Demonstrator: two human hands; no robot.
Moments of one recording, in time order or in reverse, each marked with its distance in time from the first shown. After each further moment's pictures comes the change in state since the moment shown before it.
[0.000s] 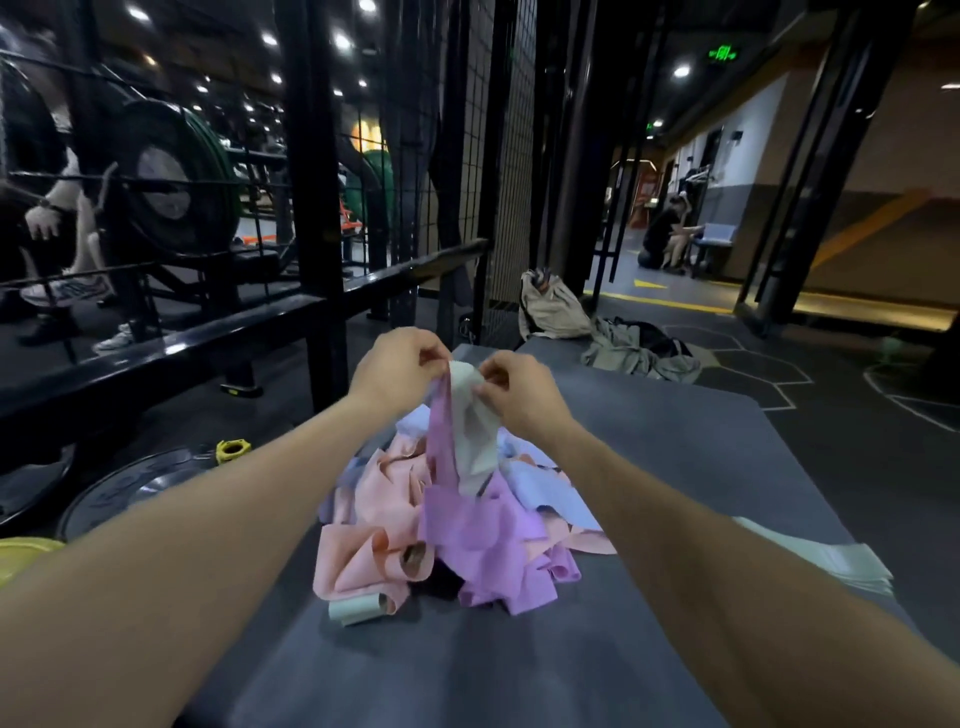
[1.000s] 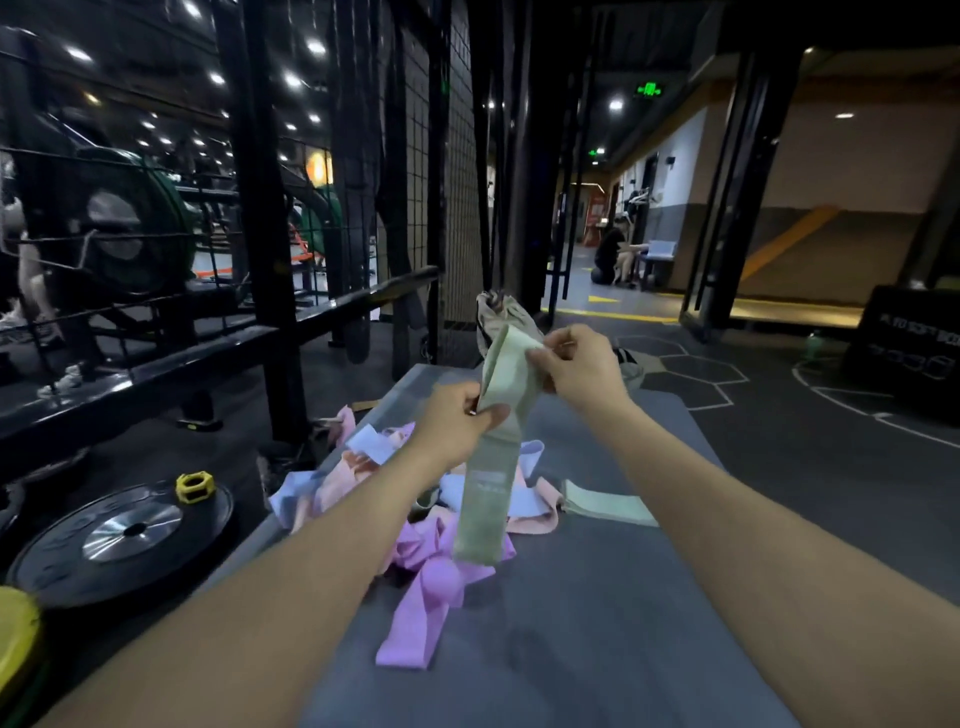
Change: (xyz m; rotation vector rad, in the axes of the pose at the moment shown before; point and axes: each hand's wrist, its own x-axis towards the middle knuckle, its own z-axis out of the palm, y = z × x) left_hand -0.071 0.113 0.049 -0.540 -0.177 -0.058; right_hand -0.064 0.007 -0.125 0.250 0.327 0.158
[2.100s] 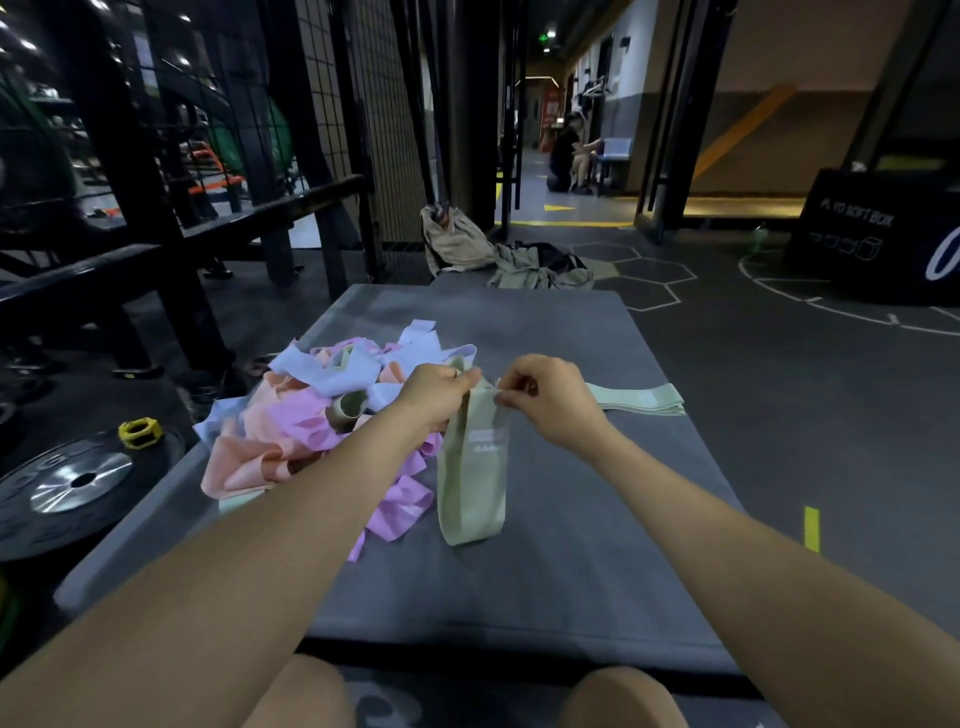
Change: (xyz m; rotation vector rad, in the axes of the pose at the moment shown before) left_hand -0.027 -0.027 0.097 -0.023 -0.133 -0.435; right_hand -0.100 0.100 -0.052 -0.312 -0.227 -0.067
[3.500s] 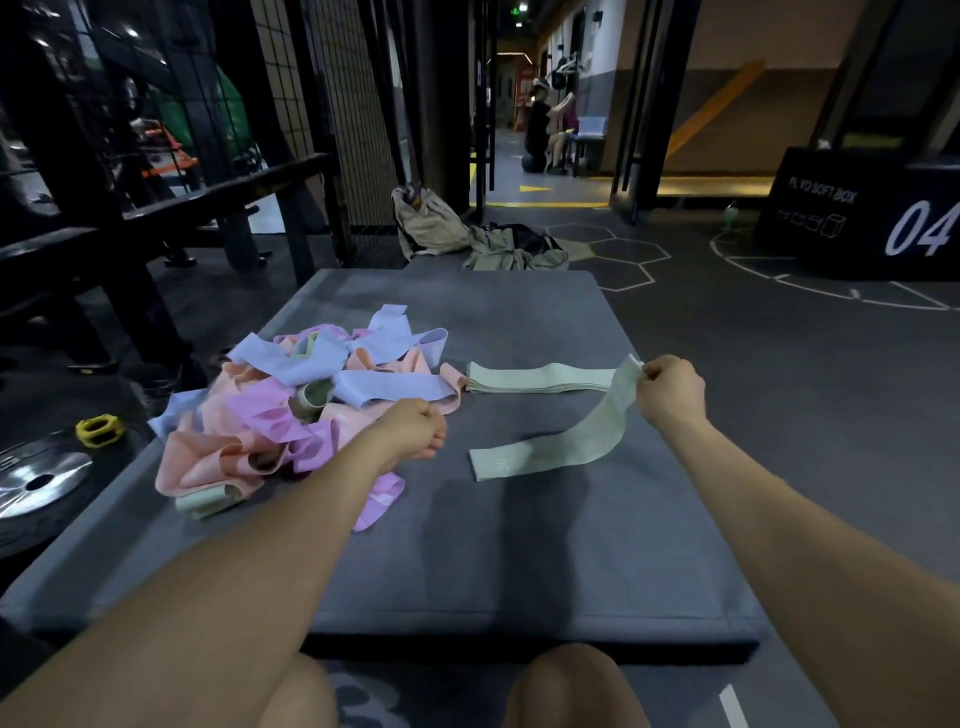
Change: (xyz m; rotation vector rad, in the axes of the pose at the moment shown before) left_hand 0.005 -0.046 0.018 0.090 -0.169 -0.136; right_hand -0.024 0.102 -0.068 -0.033 0.378 0.697
